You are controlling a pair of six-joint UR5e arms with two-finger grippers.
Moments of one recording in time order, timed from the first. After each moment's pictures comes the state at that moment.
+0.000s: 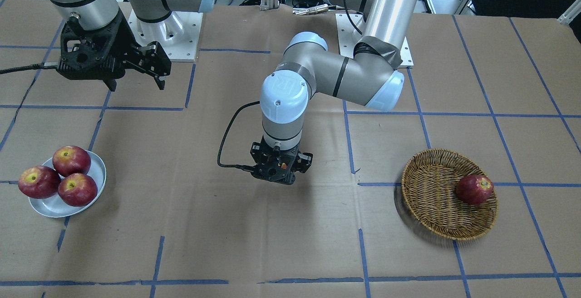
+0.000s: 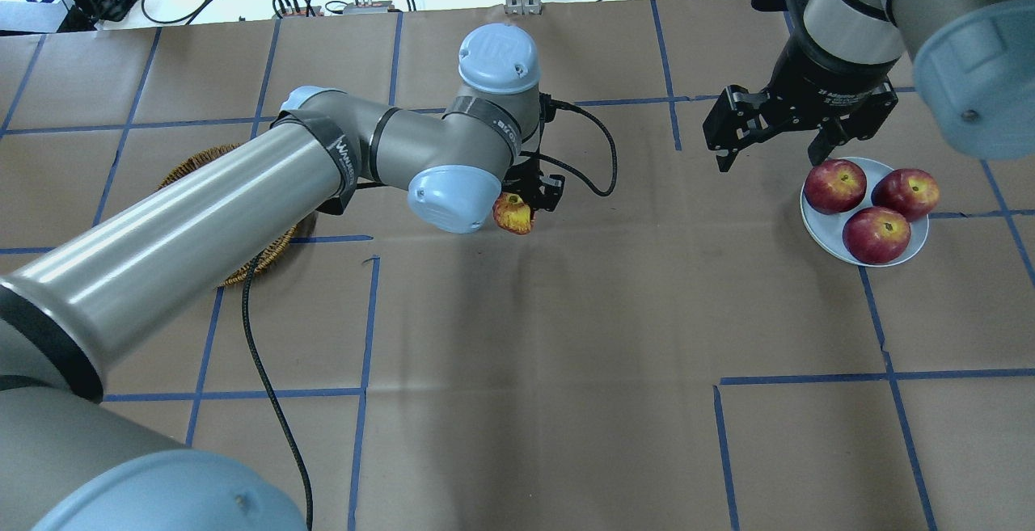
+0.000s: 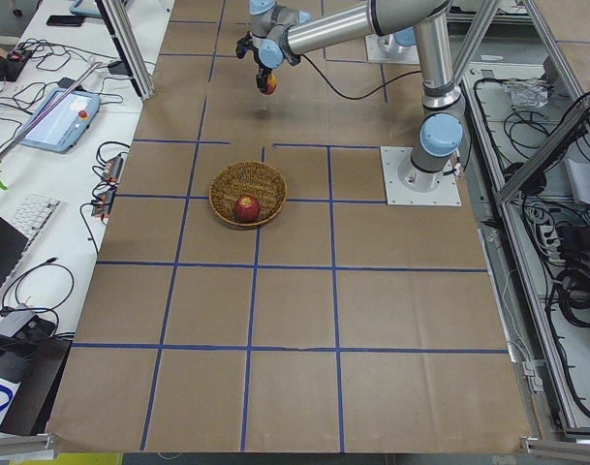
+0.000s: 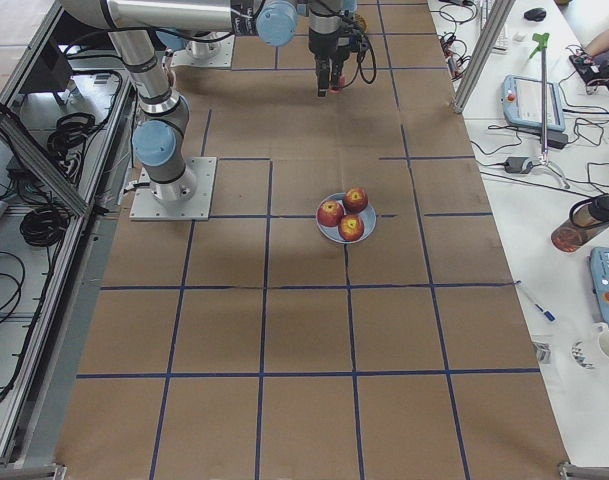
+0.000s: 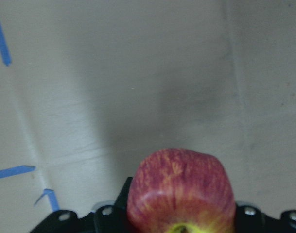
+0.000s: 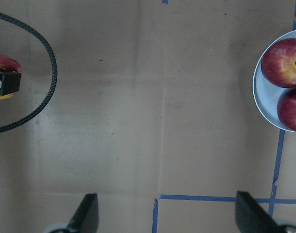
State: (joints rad) left arm -1.95 -2.10 -1.60 -1.00 1.59 -0.16; right arm 1.55 -1.62 1.67 -1.62 -1.54 -0.06
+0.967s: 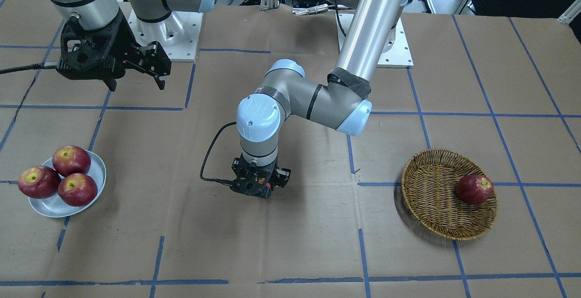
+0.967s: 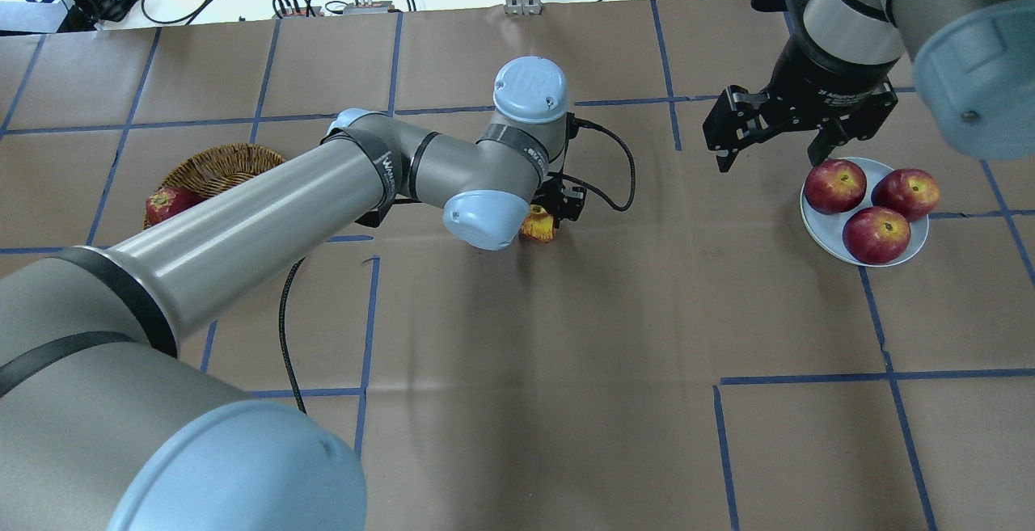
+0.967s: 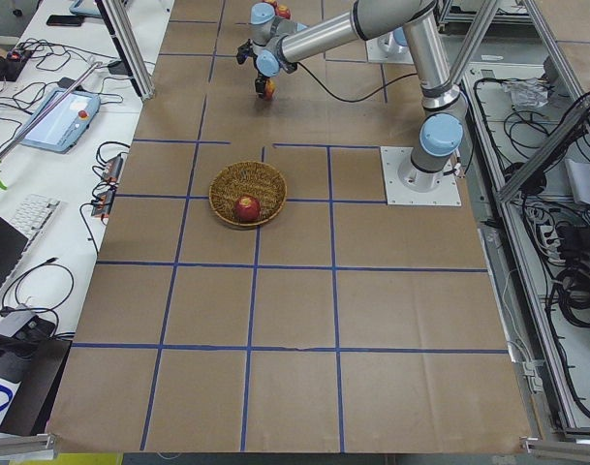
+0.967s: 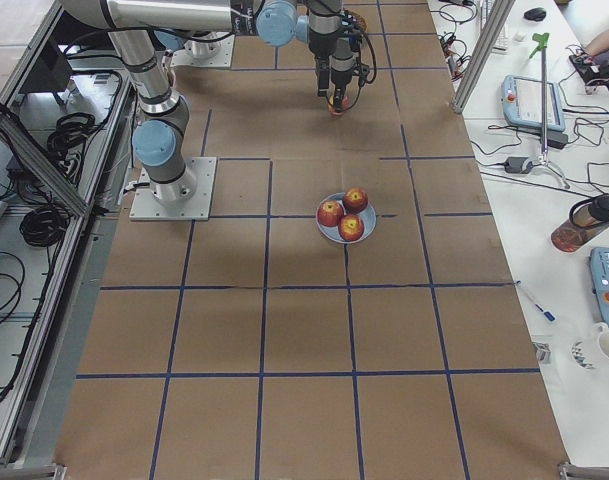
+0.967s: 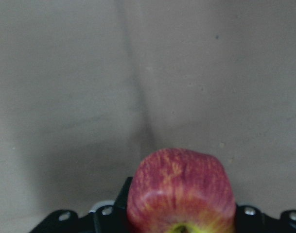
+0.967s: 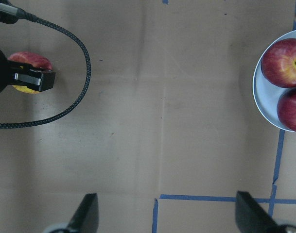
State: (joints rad) left arm -1.98 -2.18 -1.59 -0.91 1.60 -0.17; right arm 1.55 -1.62 1.67 -1.62 -1.54 -0.06
